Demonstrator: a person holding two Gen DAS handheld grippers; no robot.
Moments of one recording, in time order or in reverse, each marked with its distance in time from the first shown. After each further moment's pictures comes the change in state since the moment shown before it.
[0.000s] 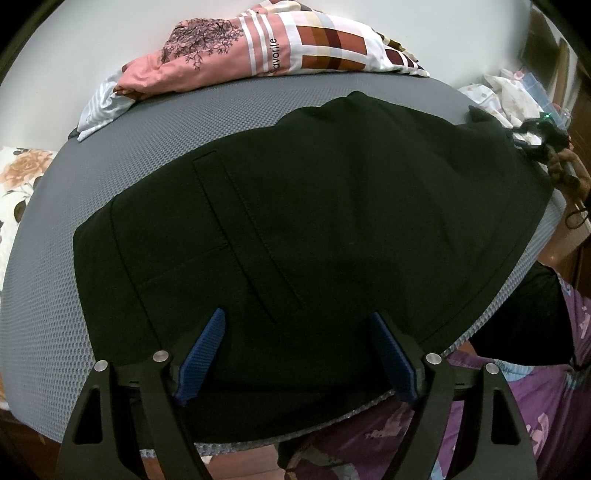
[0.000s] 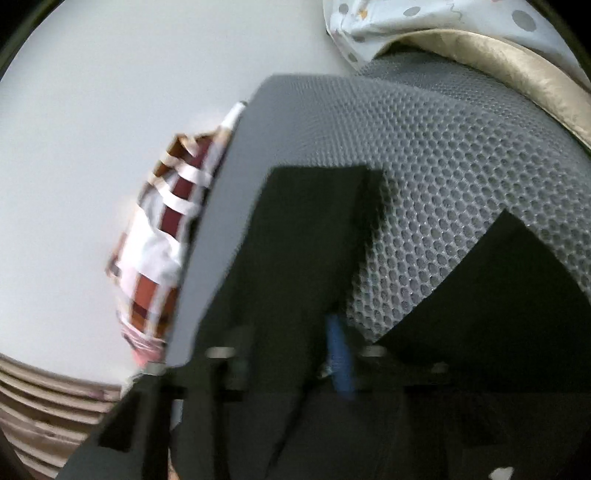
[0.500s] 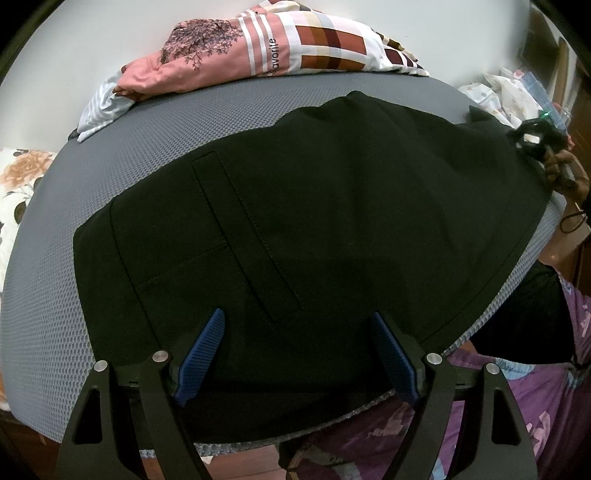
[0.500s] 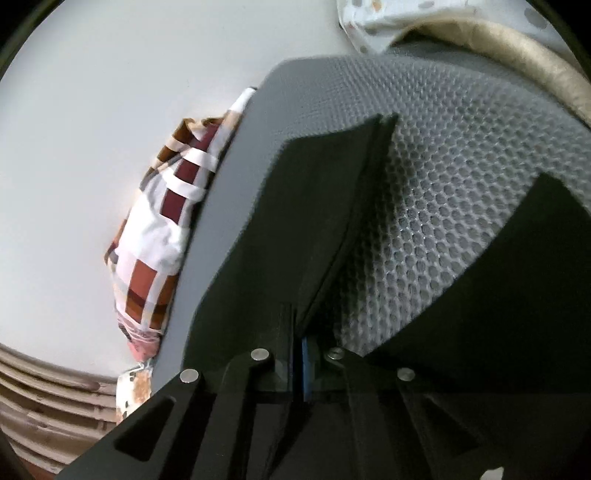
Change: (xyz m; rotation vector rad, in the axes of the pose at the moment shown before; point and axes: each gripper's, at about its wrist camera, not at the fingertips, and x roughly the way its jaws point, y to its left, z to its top) left arm 0.000 0.000 0.001 0.001 0.002 -0.001; right arm 0.005 0.017 -0.024 -0.040 -0.025 0.027
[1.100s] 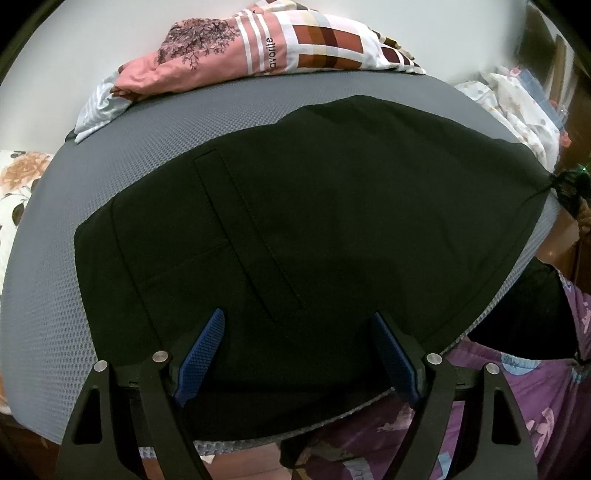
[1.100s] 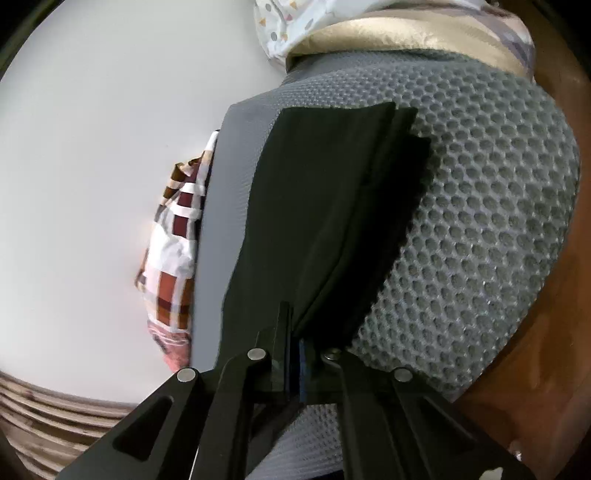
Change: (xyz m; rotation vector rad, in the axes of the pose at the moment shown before) left arm -0.002 0.000 0.000 0.009 0.002 -0.004; right arm -0.109 -0.096 -0.079 0.251 -0.067 0.114
